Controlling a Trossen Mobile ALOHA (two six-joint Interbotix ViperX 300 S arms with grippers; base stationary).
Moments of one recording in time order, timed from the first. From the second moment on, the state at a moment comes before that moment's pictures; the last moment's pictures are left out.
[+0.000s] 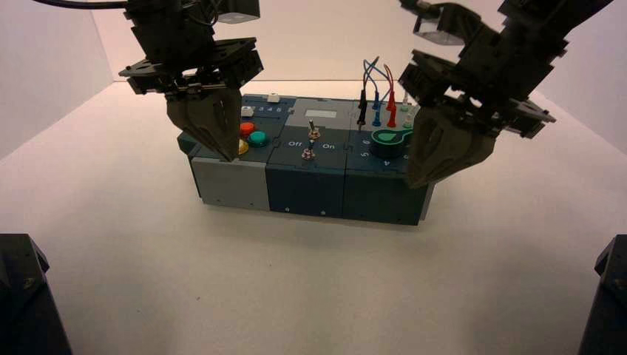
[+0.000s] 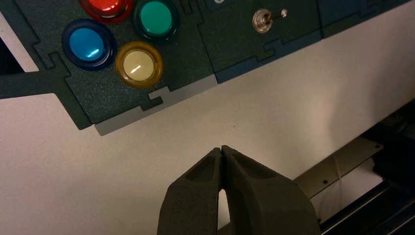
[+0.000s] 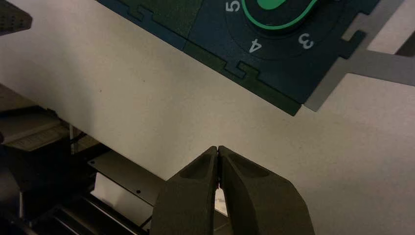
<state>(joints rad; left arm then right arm) -0.67 -0.19 0.92 -0.31 0.72 0.06 0.67 -0.31 1.10 0.54 0.55 -0.05</state>
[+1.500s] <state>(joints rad) -0.68 0.10 0.81 -0.26 0.62 0.12 0.70 0.01 0.96 0.53 0.45 -0.07</state>
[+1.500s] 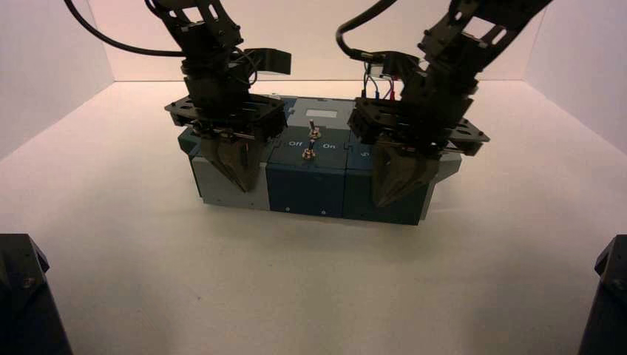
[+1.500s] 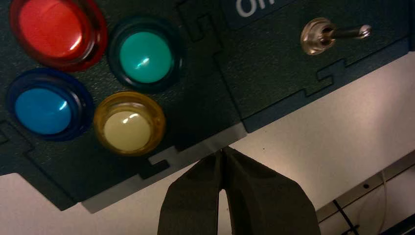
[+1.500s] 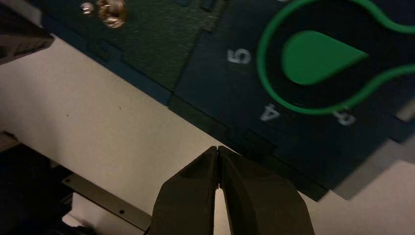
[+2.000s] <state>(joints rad) -0.63 0.14 0.72 -0.21 0.62 0.12 0.62 0.04 0.91 0.46 0.45 -0.07</state>
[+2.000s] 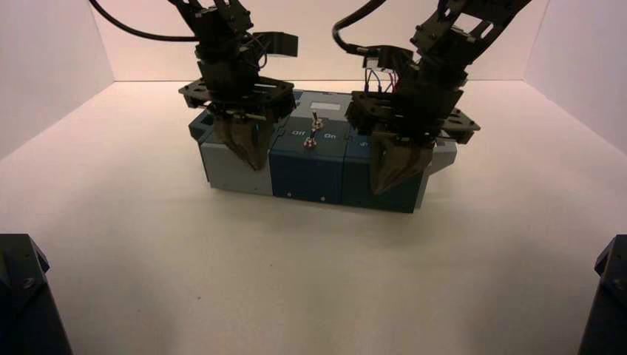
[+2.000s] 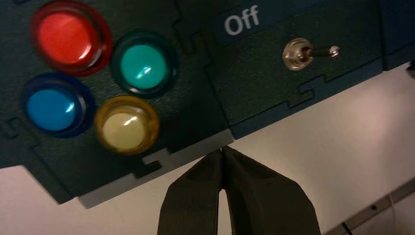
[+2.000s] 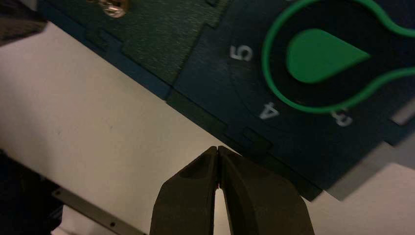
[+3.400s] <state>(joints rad) -0.50 0.31 0.53 -0.18 0.63 0.19 0.47 0.12 0.77 0.35 0.47 -0.07</state>
